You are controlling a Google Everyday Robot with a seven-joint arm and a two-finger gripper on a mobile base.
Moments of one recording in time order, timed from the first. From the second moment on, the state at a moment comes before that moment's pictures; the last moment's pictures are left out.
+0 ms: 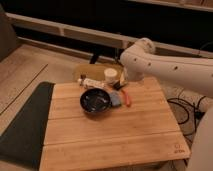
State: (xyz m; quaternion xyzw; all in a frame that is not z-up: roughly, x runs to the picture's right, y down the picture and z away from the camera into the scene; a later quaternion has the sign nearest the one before) arm 0.161 -0.034 0.757 -0.10 0.13 0.70 0.69
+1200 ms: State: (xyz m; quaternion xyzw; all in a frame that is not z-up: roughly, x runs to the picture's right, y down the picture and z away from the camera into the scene) arm 0.204 0.012 0.836 -0.15 0.17 0.72 0.66
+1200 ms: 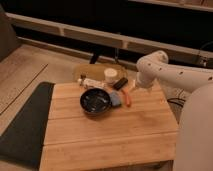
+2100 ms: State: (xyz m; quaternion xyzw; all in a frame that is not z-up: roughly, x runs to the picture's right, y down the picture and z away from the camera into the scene) arm 0.210 0.029 0.909 -0.21 0.17 0.69 0.66
